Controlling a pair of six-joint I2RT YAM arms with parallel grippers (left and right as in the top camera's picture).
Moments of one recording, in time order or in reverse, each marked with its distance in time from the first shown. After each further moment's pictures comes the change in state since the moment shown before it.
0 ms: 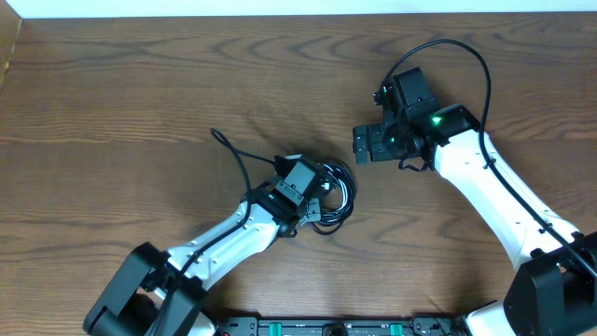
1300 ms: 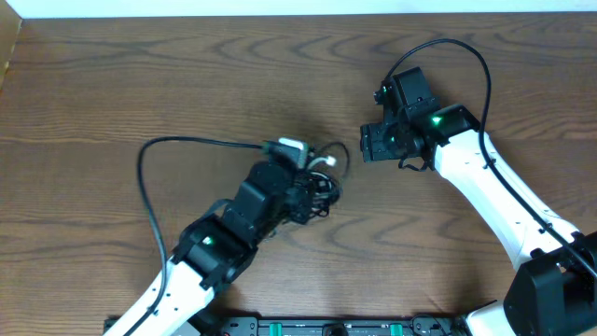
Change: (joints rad) left arm -0.001 -0.533 0.026 -0.046 0.032 0.356; right arm 0.000 0.000 0.000 0.003 0.012 0.011
